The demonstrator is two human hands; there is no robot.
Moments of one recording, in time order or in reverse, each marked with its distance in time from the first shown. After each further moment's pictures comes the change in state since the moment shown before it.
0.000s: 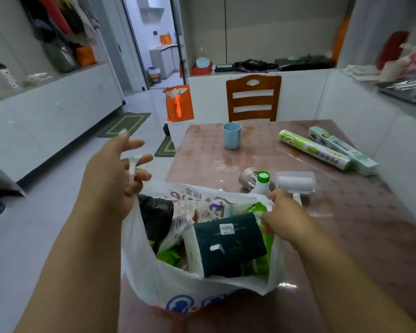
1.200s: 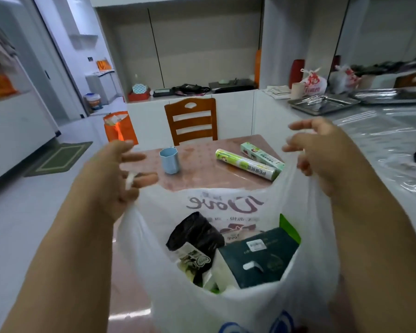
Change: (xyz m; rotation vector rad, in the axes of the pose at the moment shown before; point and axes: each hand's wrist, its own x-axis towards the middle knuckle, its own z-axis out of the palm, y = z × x) left_hand -0.016 0.013 0.144 0.185 -0.305 -0.123; right_hand -0.028 -0.007 -0.212 0.427 0.508 -0.199
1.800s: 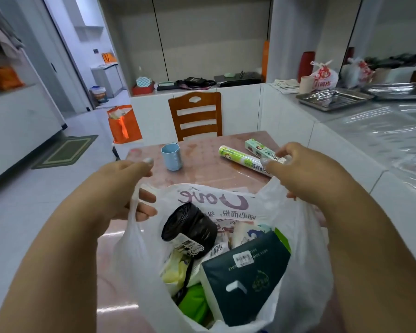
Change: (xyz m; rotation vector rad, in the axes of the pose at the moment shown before) left_hand -0.001 -0.004 0.007 0.507 -0.038 -0.020; right_hand -0.001 0.009 0.017 -0.694 -0.220 0.013
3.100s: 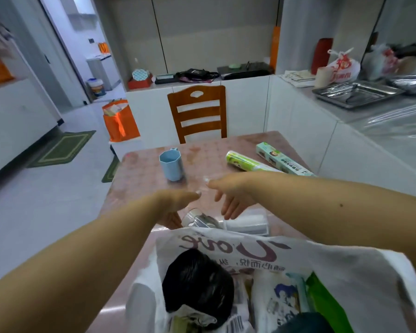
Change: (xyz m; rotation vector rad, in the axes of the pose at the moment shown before) left_hand 0.228 -0.019 0.091 0.301 -0.381 -0.364; right_hand 0.213 -0.051 0.149 0.236 -0.880 0.219
